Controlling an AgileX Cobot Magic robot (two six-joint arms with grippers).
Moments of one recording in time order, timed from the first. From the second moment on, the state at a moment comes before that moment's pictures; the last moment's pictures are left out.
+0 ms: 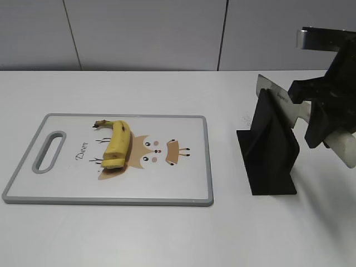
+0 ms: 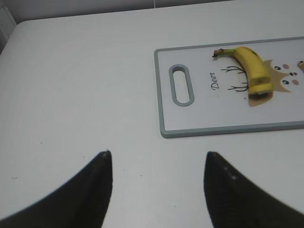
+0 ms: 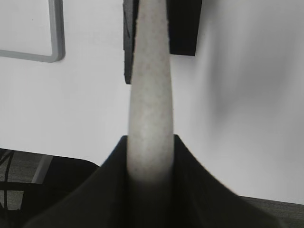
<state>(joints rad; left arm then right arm) -0.09 0.01 -0.49 -0.05 1.08 0.17 0.30 1.56 -1.19 0.18 1.20 0.22</state>
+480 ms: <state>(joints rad) -0.09 0.01 -0.49 -0.05 1.08 0.17 0.30 1.60 -1.19 0.25 1.21 0.19</state>
